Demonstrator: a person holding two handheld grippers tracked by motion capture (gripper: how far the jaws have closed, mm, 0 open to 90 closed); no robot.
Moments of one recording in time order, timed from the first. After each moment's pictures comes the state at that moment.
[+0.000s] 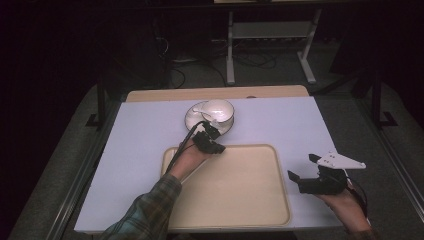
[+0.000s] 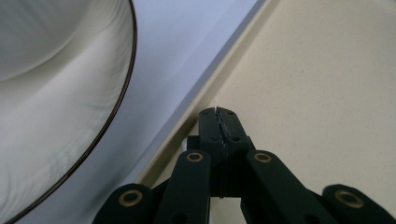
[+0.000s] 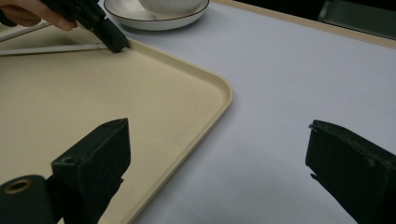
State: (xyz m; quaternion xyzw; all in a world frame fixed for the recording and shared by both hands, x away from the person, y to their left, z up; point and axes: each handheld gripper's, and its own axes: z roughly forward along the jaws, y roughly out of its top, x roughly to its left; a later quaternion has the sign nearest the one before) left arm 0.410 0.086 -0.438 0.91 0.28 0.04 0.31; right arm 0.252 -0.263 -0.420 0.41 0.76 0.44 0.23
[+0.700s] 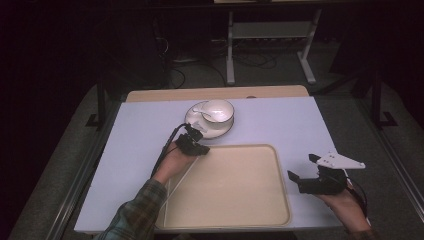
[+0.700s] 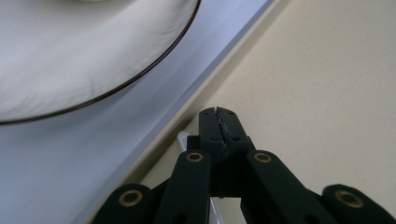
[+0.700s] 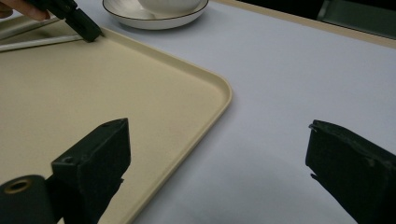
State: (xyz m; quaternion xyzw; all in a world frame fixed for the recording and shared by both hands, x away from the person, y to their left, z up) left arm 0.402 0.137 -0.437 0.90 0.32 0.05 0.30; right arm 0.252 -0.262 -0.420 0.41 0.76 0.44 0.23
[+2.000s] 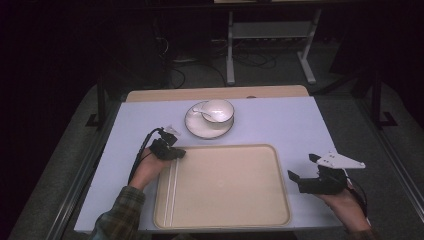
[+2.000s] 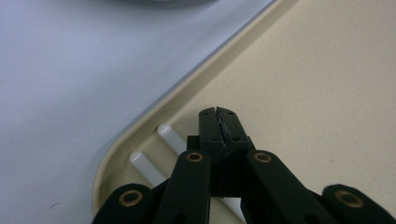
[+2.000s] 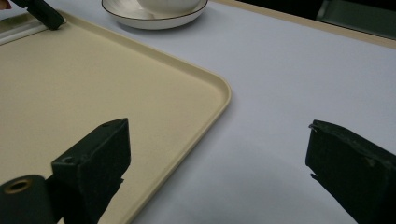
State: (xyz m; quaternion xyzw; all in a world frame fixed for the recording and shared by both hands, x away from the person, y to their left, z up) left arm 0.385 0.206 -0.436 0.88 0.37 0.07 0.29; right arm 0.253 -0.262 -0.420 0.41 0.76 0.44 0.24
